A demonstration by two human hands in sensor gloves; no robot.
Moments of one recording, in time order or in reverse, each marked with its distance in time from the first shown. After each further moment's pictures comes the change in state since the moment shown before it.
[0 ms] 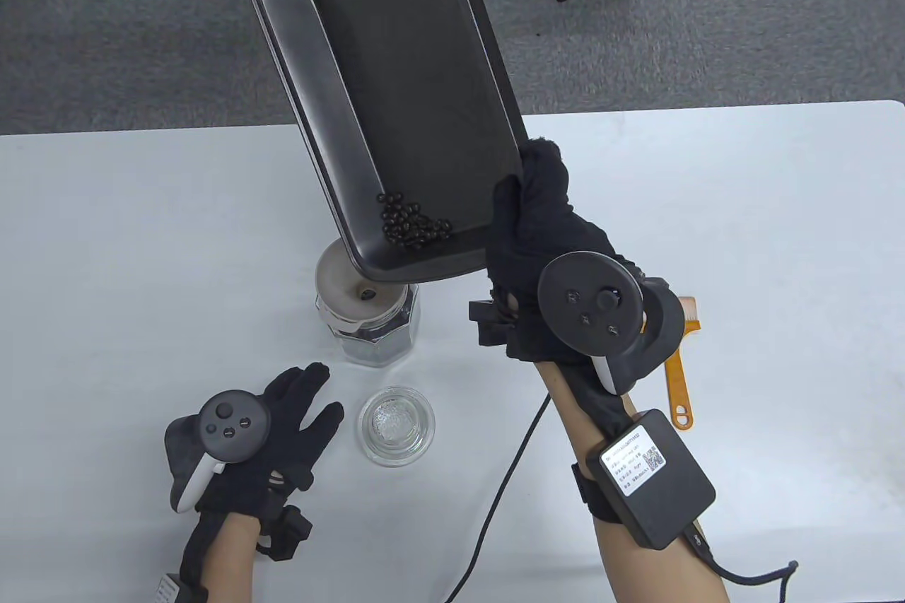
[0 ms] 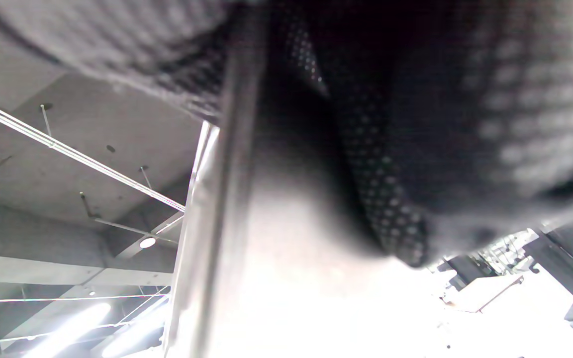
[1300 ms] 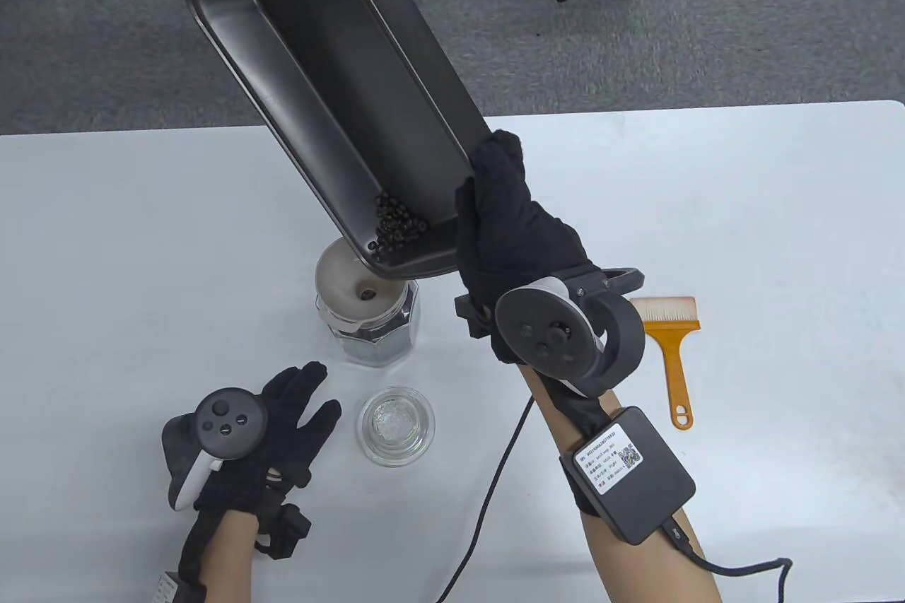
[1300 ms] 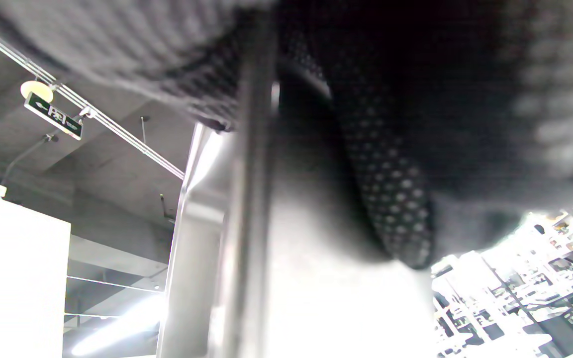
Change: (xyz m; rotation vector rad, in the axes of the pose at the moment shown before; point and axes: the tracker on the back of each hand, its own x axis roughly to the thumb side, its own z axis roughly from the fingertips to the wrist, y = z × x) left_hand -0.004 0.001 -0.002 -0.009 0.016 0.020; right_hand 0.021 0.007 0.008 -0.084 -0.238 0.013
